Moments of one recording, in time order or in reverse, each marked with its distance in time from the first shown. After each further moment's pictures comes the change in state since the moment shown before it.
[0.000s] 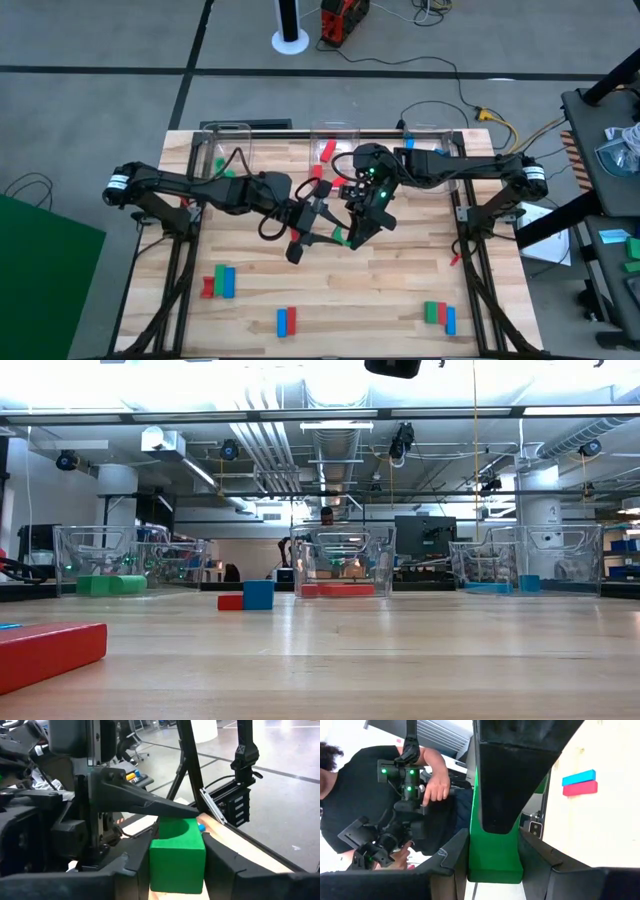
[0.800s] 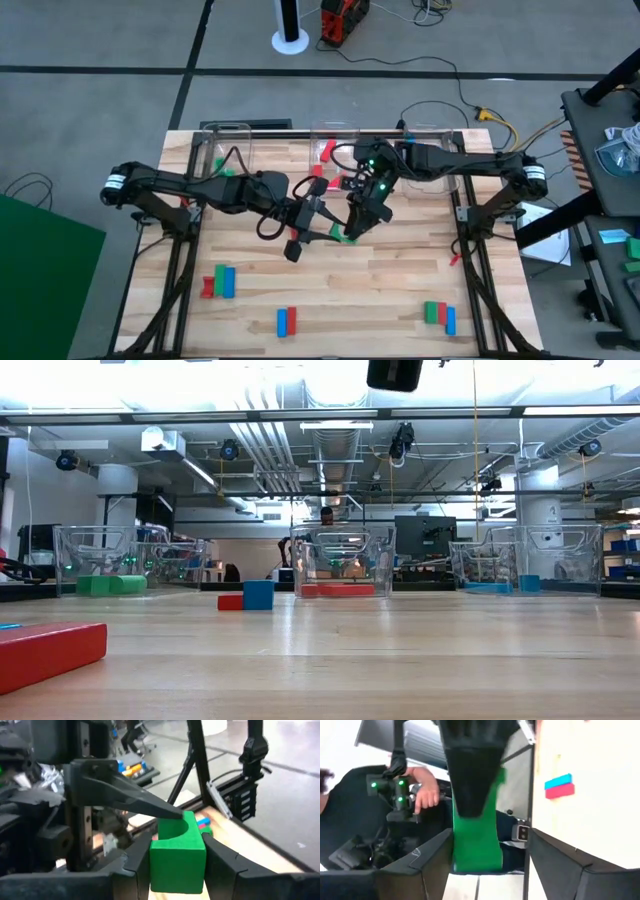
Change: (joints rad) left arm 0.000 -0.031 0.000 -0.064 -0.053 -0.011; right arm -0.063 -0.003 0.000 -0.050 0.015 0.001
